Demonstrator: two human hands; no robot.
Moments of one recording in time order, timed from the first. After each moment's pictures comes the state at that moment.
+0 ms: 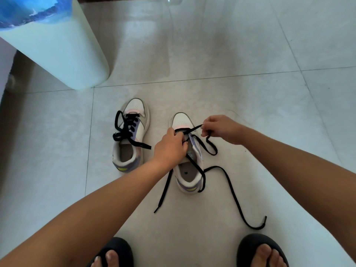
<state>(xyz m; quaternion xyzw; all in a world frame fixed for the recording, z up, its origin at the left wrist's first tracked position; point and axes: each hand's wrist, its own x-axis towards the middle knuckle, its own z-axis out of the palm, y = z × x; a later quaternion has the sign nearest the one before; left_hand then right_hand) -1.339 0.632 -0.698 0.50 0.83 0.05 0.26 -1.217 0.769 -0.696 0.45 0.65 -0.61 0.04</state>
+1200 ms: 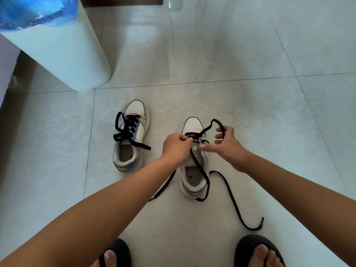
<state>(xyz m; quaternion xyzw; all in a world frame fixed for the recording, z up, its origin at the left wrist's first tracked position) -1.322 0.641 -0.682 0.22 0.82 0.32 0.42 -1.185 0.720 -0.687 0.57 0.57 -0.59 -0.05</state>
